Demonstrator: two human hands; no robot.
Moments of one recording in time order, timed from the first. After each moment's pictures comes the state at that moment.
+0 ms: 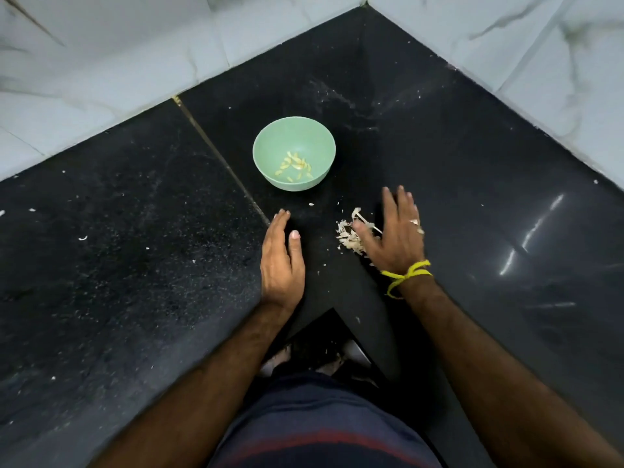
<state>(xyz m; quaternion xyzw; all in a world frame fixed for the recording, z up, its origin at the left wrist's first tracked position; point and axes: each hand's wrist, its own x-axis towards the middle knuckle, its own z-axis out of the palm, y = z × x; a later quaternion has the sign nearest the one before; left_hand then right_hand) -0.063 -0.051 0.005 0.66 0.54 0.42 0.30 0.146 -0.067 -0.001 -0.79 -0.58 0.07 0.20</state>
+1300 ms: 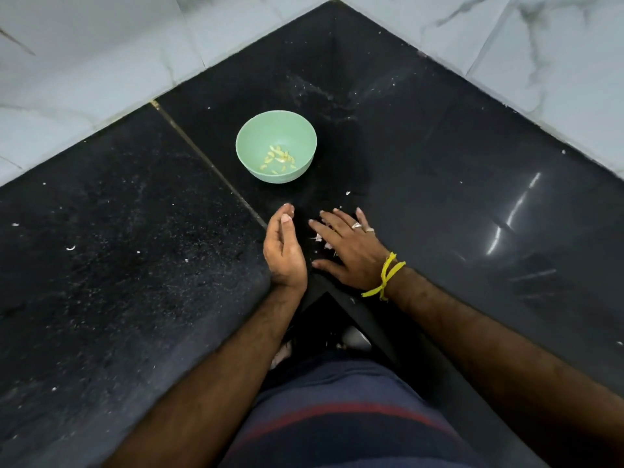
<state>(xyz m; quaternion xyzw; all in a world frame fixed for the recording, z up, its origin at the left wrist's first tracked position) -0.031 -0.054 0.008 0.43 0.53 0.53 0.50 0.106 -0.096 0.022 -0.63 -0.77 0.12 0.05</state>
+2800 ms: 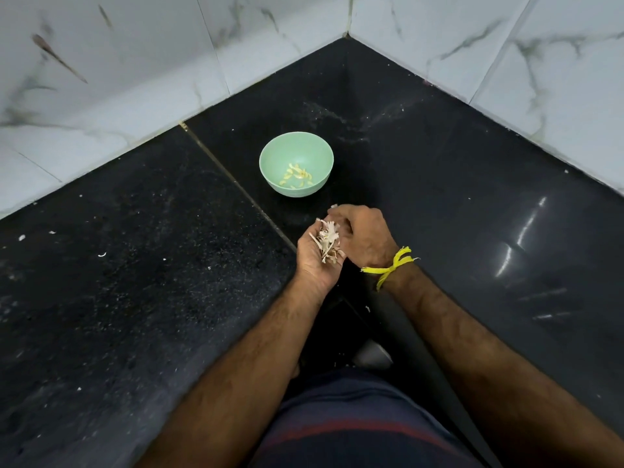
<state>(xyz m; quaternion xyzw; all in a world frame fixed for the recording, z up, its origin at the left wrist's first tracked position) -0.019 -0.040 0.042 0.05 0.38 0.36 0.85 0.072 -0.072 0.104 -0.73 -0.60 0.22 0.25</state>
